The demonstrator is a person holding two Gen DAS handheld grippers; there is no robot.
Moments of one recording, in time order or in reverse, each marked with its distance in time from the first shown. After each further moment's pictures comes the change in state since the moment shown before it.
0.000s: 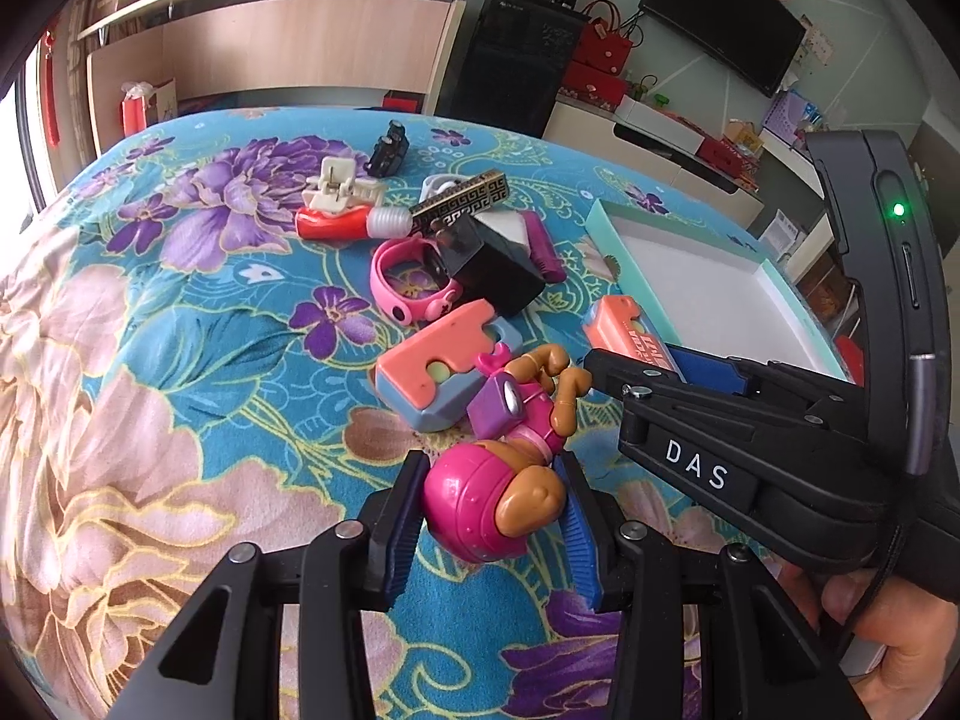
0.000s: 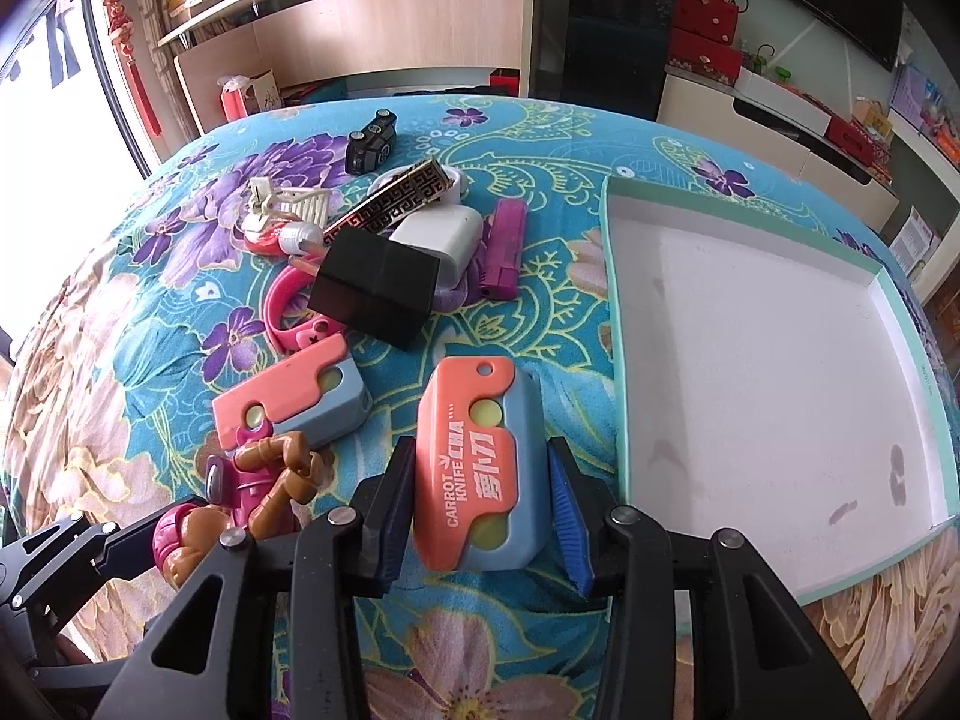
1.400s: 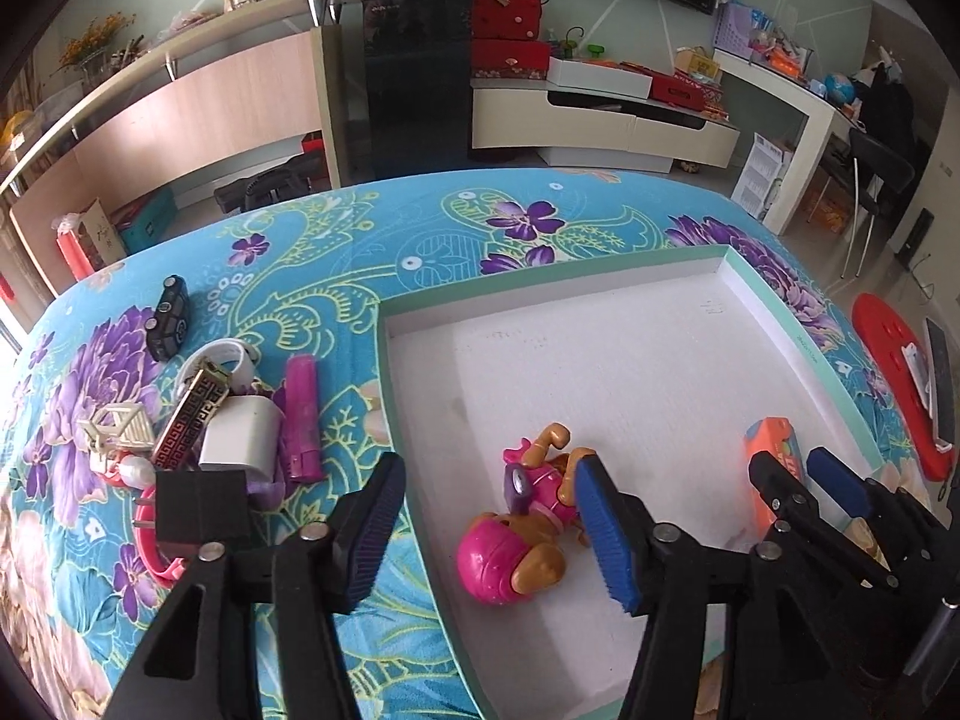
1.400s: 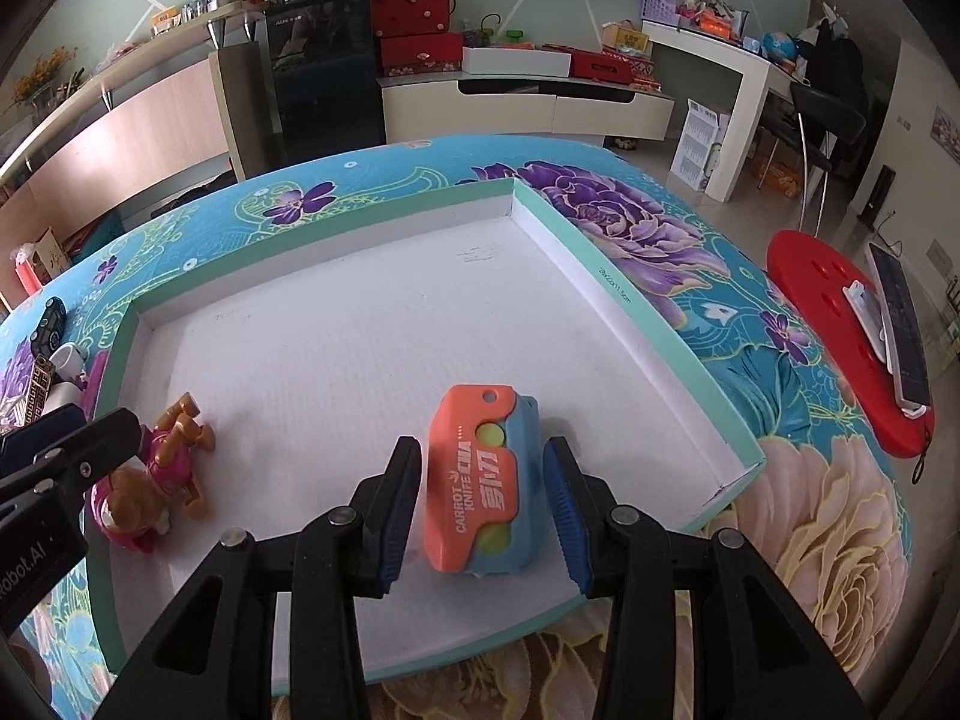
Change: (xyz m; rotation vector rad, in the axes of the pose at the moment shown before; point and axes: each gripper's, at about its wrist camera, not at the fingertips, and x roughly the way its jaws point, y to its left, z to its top) left arm 0.095 -0.159 0.098 0.223 0.039 0.095; right arm -0.025 -0.203 -0.027 0.417 -0.081 -0.356
